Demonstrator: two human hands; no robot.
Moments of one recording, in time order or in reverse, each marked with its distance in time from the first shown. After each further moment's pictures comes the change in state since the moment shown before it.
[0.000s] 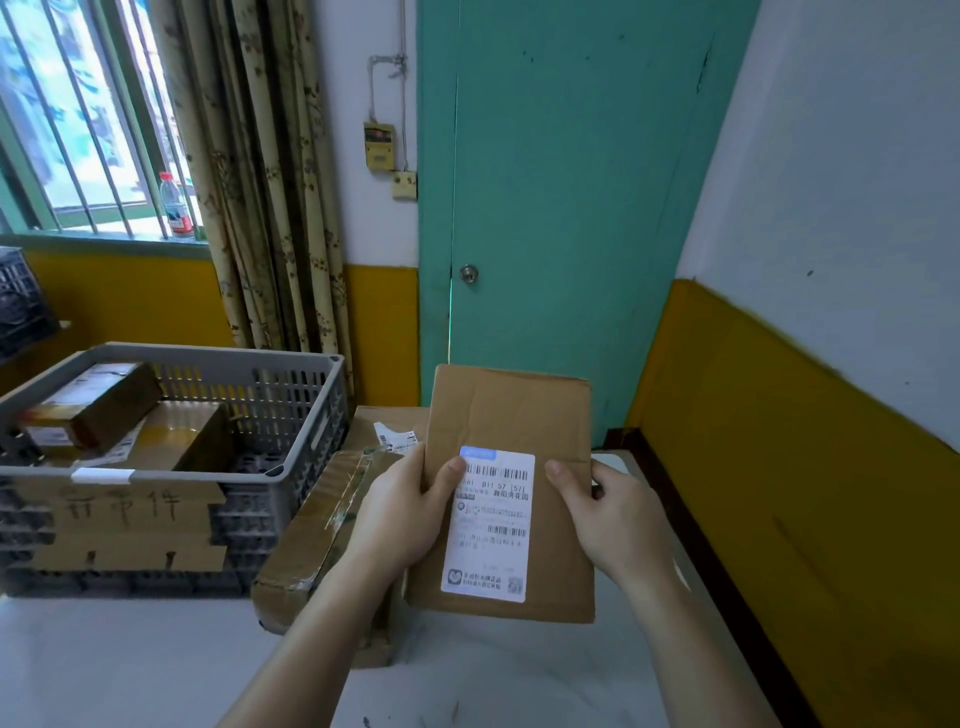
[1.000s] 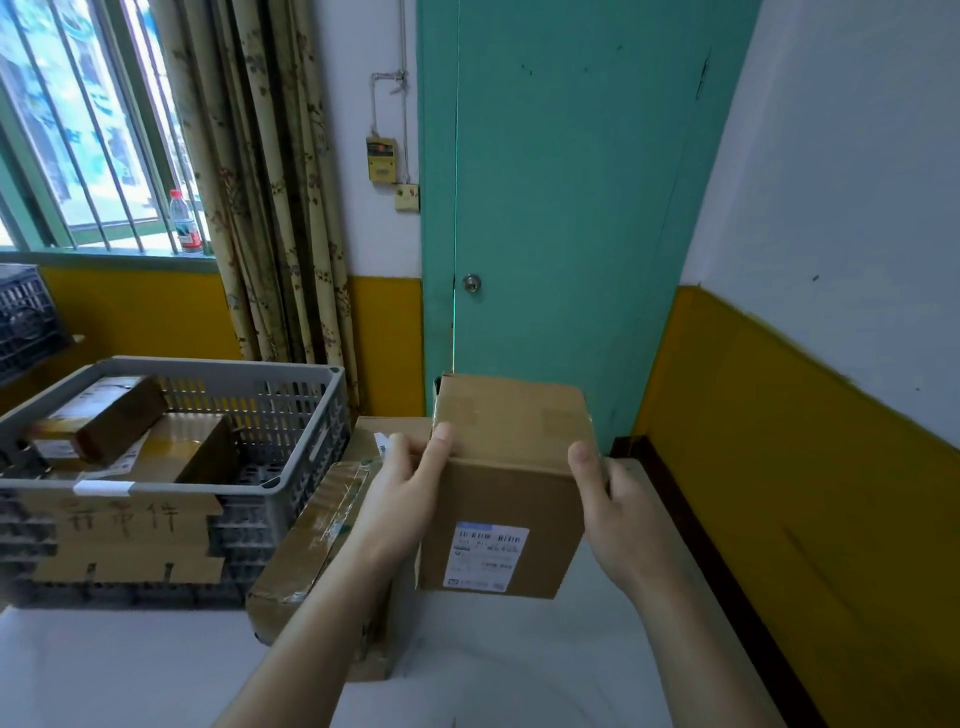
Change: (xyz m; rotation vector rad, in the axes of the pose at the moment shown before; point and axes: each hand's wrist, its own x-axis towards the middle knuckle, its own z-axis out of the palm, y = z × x) left_hand -0.010 0.044 -0.009 -0.394 -0.015 -0.136; right_hand -0.003 -0.011 -0.023 0.176 -0.065 0.060
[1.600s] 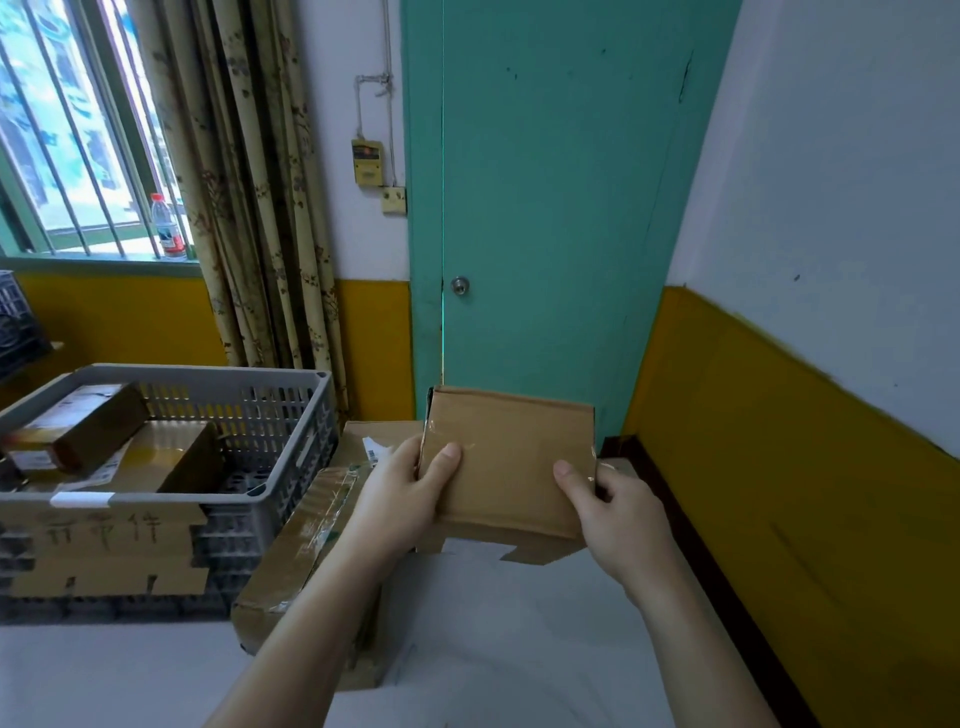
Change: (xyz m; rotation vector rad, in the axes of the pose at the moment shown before) left_hand 0.009 0.004 0.008 0.135 -0.002 0.093; right_hand 0.009 0.010 -0.006 0.030 0.038 0.013
